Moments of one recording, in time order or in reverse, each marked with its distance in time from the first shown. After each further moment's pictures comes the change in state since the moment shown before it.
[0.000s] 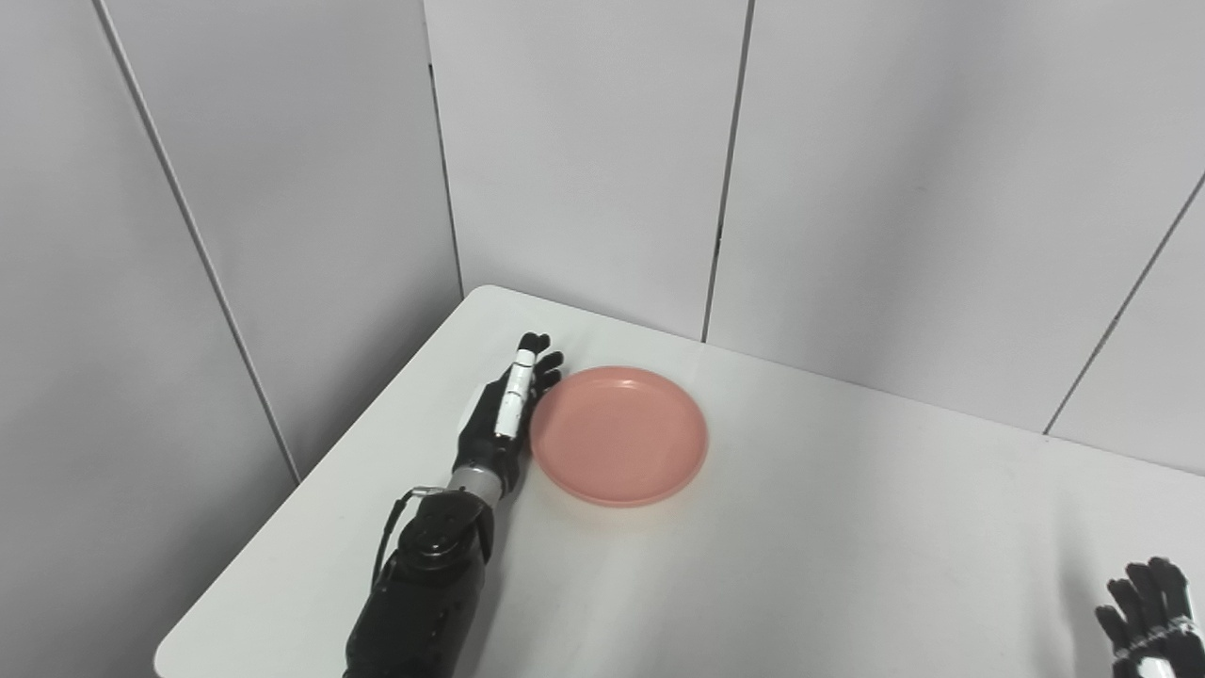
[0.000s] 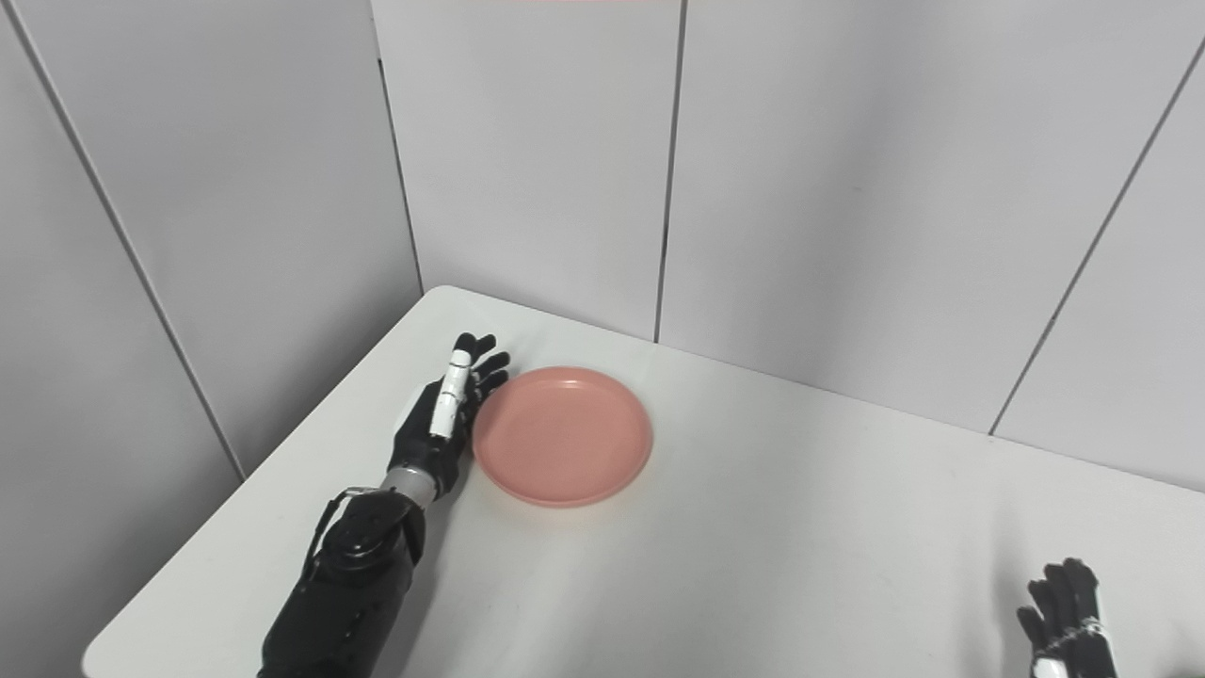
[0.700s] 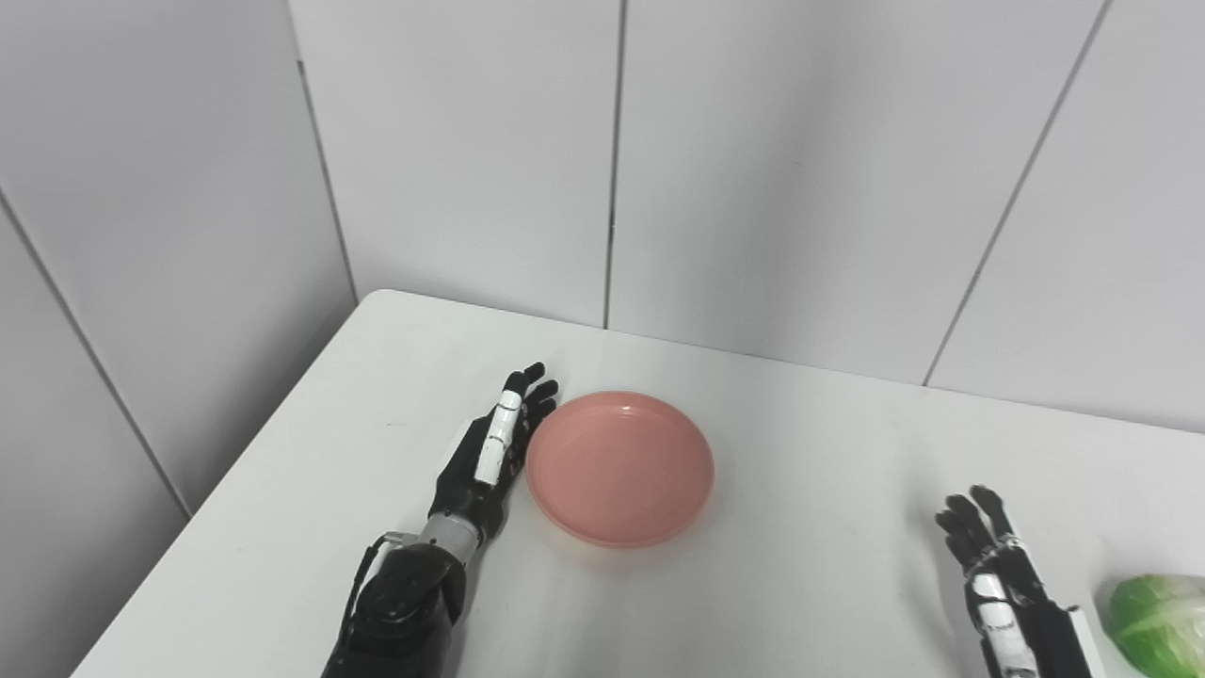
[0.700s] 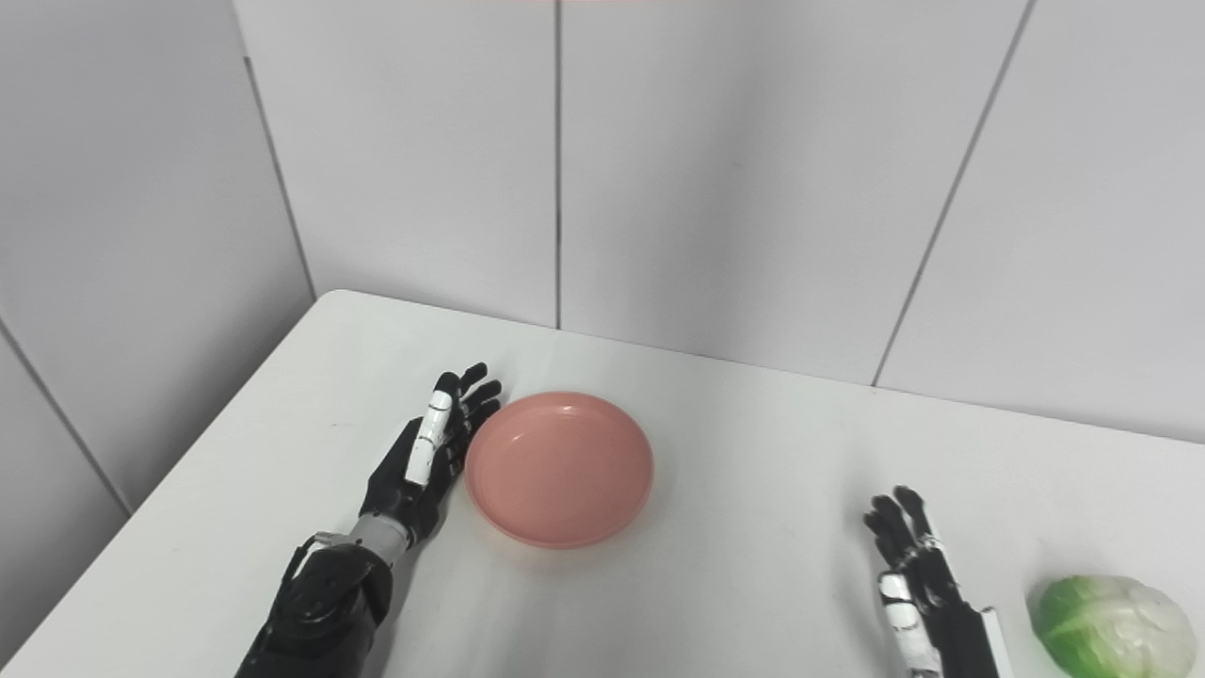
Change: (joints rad) left arm 0.056 -0.062 -0.111 -0.036 0.018 -0.069 -0.123; right arm -0.013 0.038 0.032 0.034 -0.053 -0.011 -0.013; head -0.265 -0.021
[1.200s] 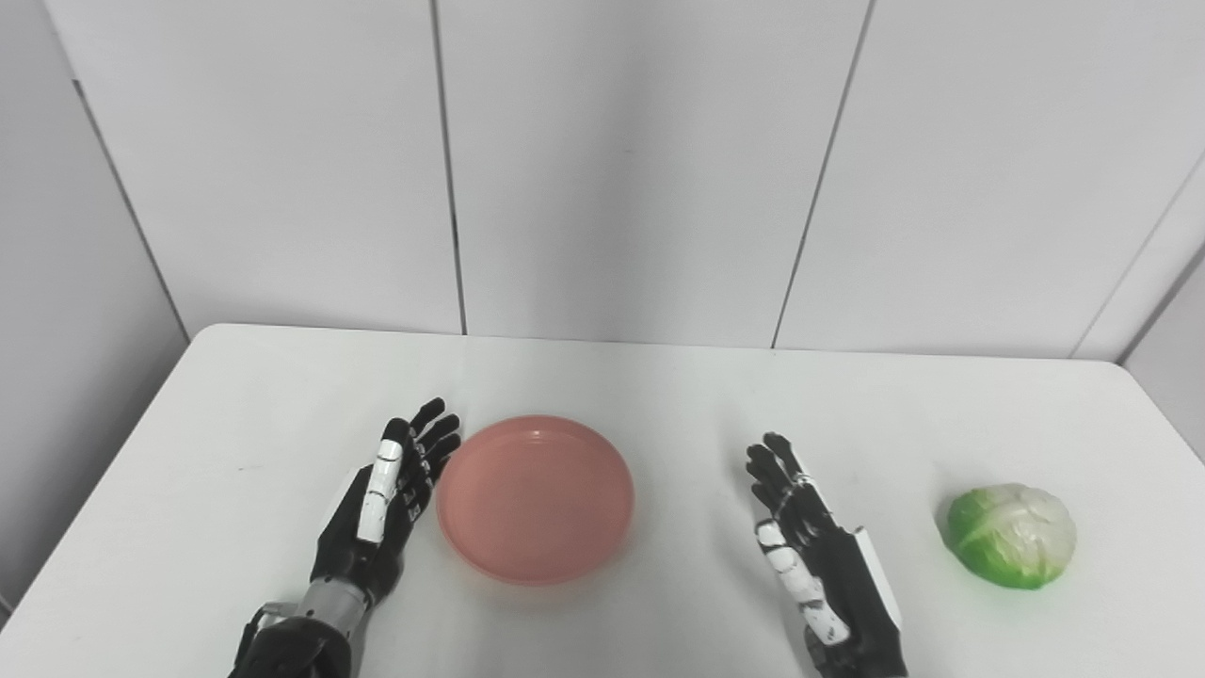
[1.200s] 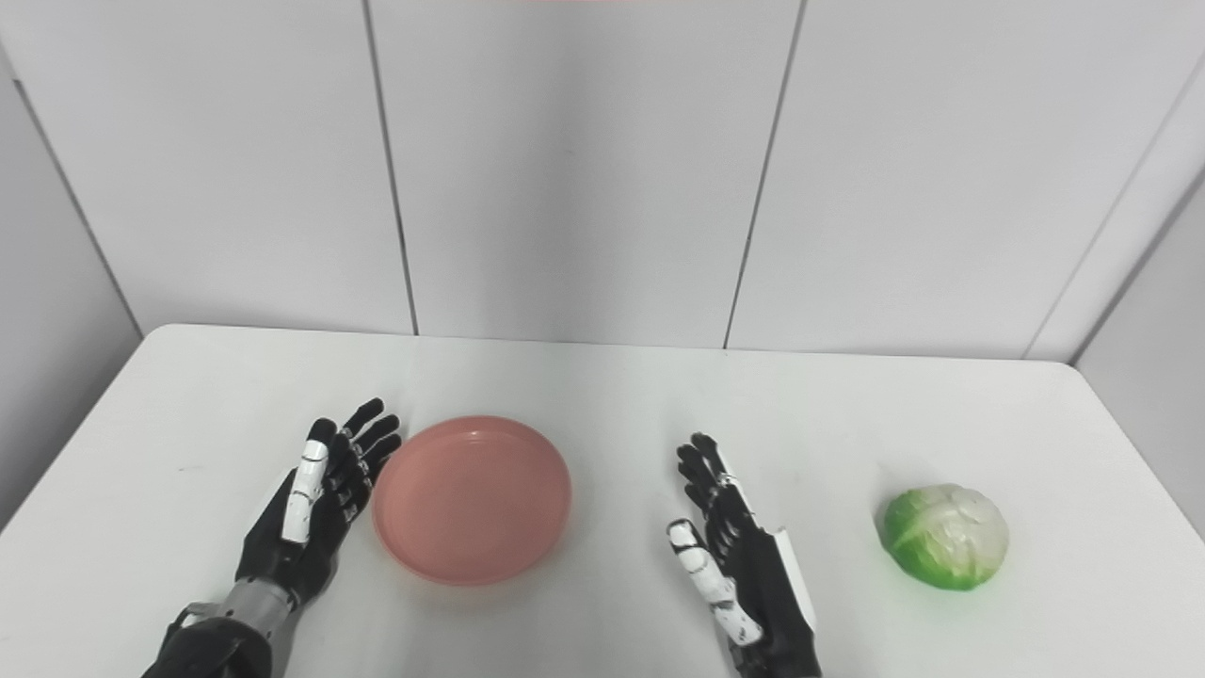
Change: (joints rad) left arm 0.063 0.003 -0.028 -0.035 -0.072 -0.024 -0.143; right arm 0.000 0.079 0.078 -0.037 -0.139 0.039 -0.061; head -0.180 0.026
